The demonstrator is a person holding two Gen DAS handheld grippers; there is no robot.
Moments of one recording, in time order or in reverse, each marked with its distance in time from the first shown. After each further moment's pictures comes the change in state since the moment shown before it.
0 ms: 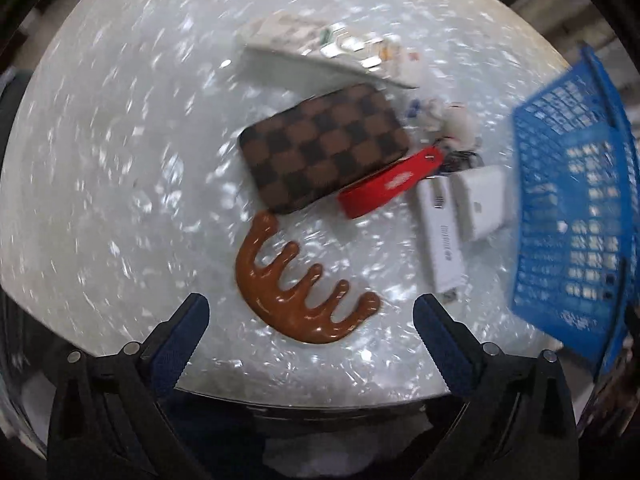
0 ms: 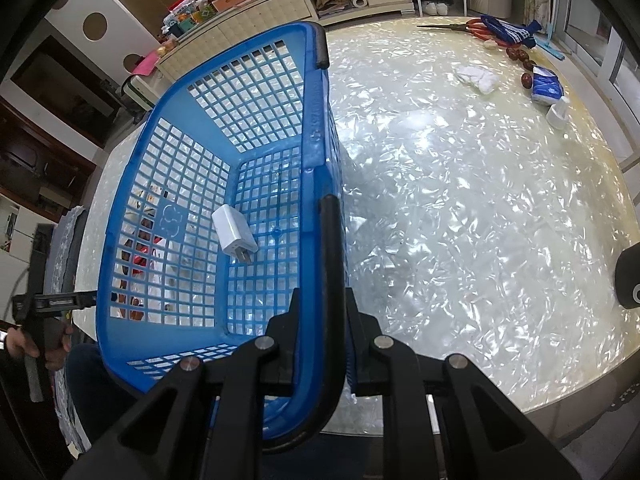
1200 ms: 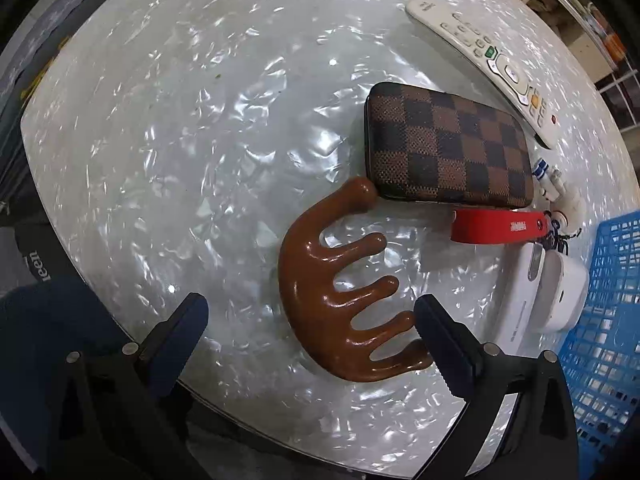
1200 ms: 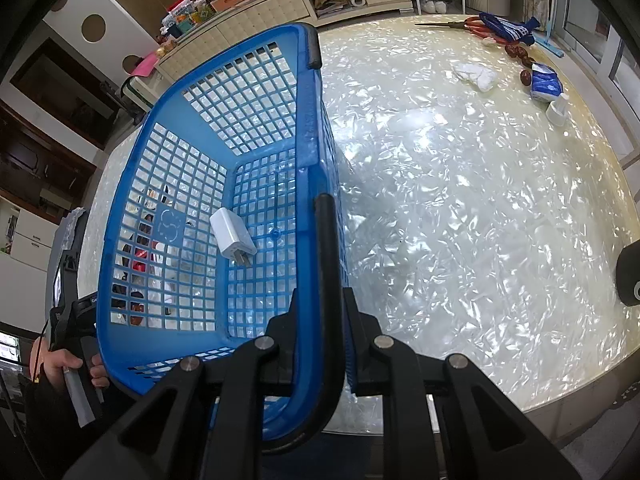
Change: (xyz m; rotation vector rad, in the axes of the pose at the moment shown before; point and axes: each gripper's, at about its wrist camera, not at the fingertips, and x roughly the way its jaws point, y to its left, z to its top) left arm 0.051 0.035 -0.052 -0.475 -0.085 0.098; right arm 0.001 -0.003 0.002 0.018 -0.002 -0.002
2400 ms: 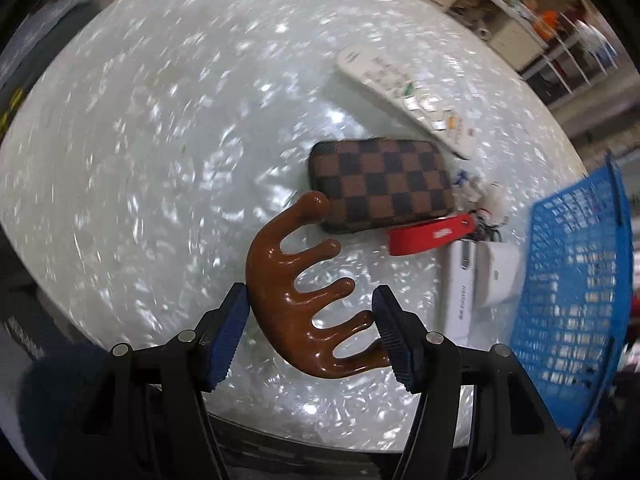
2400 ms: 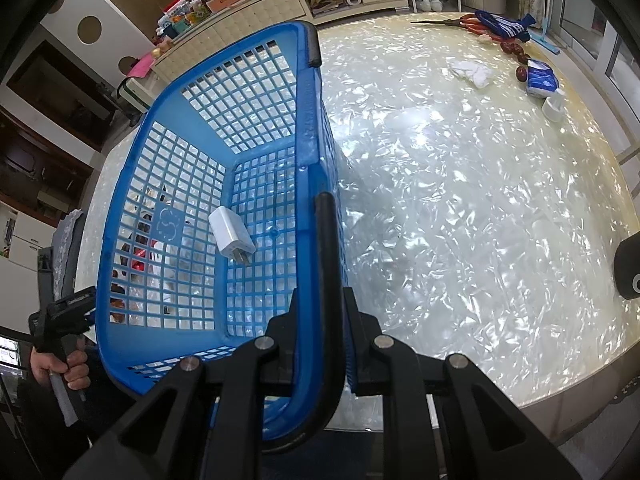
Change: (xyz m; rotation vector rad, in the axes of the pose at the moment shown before) left arm -0.047 0.008 0.024 0.204 -0.091 -0.196; right arm 0.000 0.000 -0.002 0.004 0.005 -0.018
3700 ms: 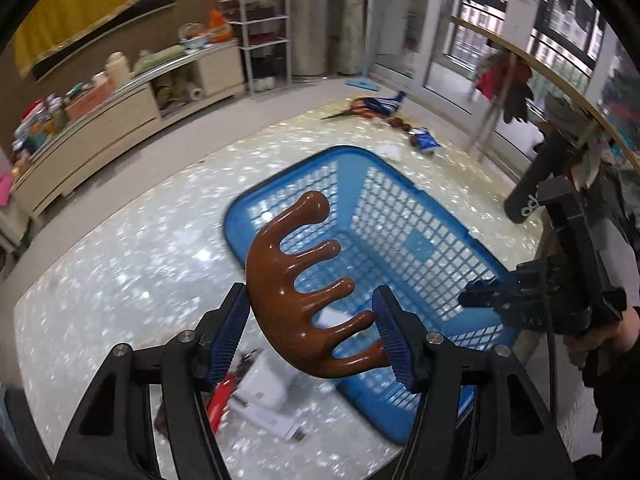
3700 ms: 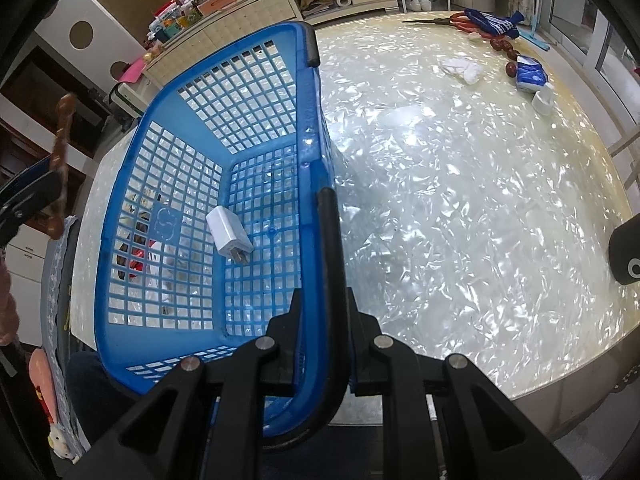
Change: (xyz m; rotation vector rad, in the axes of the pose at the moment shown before) left arm -0.105 -0.264 -0.024 1.044 -0.268 -0.249; right arm -0.001 0.005 -0.007 0.051 -0.012 -0.024
